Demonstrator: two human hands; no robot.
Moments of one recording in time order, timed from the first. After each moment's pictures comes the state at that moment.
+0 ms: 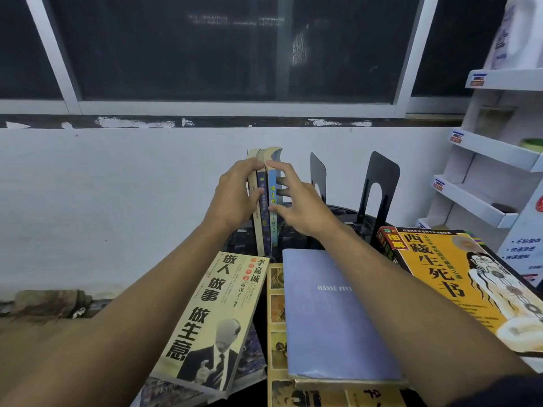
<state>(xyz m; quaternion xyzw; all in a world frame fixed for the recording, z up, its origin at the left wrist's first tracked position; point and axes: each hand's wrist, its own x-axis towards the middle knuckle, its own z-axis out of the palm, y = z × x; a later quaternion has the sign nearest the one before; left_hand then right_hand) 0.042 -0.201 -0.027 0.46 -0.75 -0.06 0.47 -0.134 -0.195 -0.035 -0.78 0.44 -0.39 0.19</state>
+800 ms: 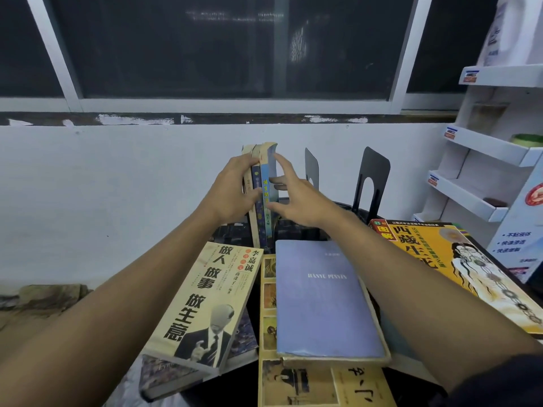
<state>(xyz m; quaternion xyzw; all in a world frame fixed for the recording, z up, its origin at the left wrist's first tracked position) 0.041 -0.179 -0.014 0.49 -0.77 -0.08 0.39 -0.147 -0.184 -0.023 -0.81 0.47 -0.29 0.18</state>
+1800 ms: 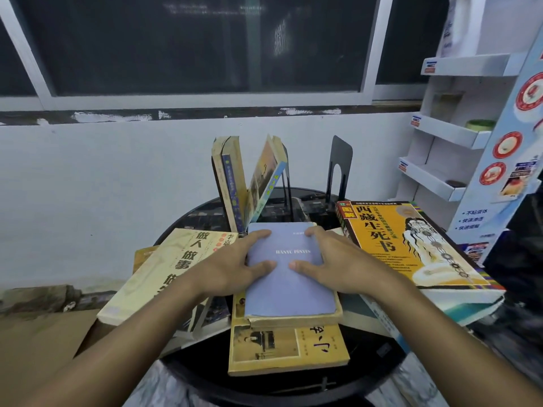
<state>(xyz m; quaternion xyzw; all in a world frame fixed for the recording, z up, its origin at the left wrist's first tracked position) 0.003 -0.053 -0.070 0.51 -0.79 -0.29 0.15 -0.230 -0.027 -0.059 -0.74 0.63 -0.12 0.19</state>
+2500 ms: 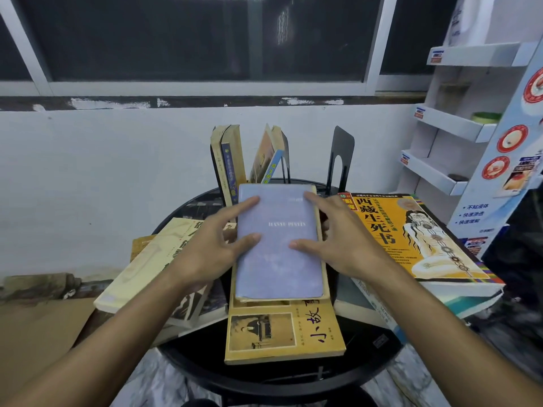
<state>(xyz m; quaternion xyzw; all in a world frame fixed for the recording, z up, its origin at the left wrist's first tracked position) 0.011 -0.043 -0.071 0.39 -0.68 -0.44 0.44 -0.229 -0.027 -0.052 -0.72 0.58 -0.33 0.16</state>
